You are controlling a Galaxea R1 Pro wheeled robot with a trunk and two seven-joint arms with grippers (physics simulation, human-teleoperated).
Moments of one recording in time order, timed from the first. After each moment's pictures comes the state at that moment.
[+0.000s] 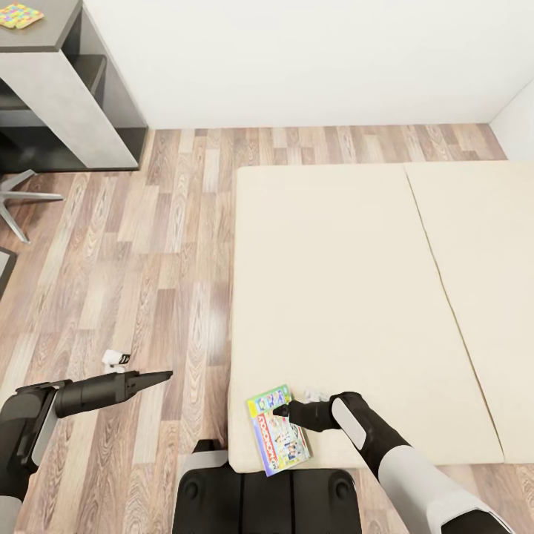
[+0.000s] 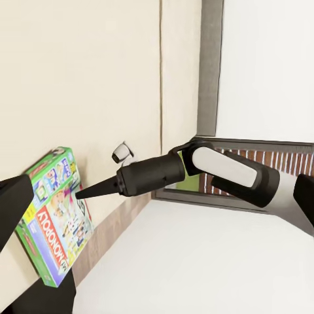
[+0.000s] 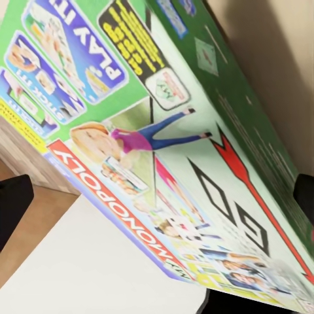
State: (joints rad) left arm -0.49 0.29 0.29 -1.19 0.07 0.86 -1.57; right arm -0.72 0.04 0.28 -0.53 -0.61 0.70 0.22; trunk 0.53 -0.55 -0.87
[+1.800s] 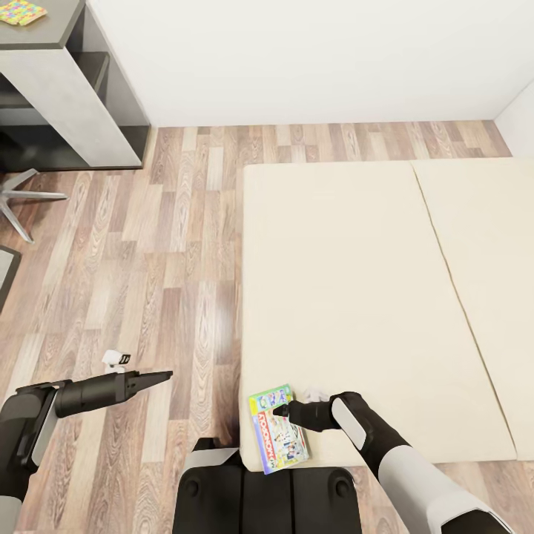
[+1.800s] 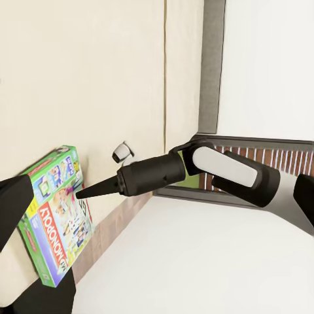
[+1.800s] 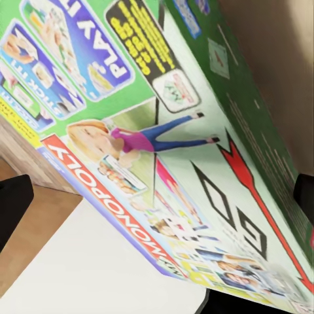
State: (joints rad) left arm -0.49 0.29 0.29 -1.19 0.07 0.86 -1.57; right arm -0.72 0.04 0.28 -0.53 -0.61 0.70 0.22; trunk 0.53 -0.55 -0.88
